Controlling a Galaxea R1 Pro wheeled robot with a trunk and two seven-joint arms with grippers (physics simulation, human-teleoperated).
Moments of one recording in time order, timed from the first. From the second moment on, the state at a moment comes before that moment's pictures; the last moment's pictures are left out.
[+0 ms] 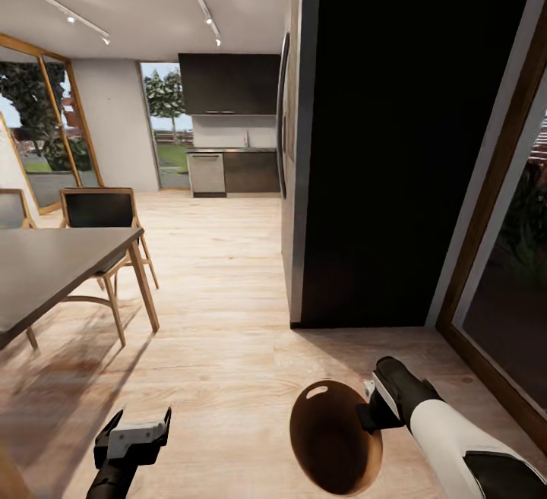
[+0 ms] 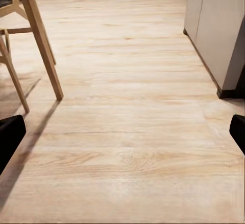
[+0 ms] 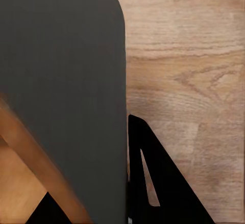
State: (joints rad) left arm 0.17 0.04 0.01 -1.50 0.01 -0.06 0.09; right arm -0.78 -0.03 -0.04 -0.32 0.25 0.99 0.23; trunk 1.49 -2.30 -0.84
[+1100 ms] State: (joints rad) left arm 0.17 0.04 0.01 -1.50 0.01 -0.06 0.09; right arm -0.78 -0.03 -0.04 -0.32 0.26 0.99 0.23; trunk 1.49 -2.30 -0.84
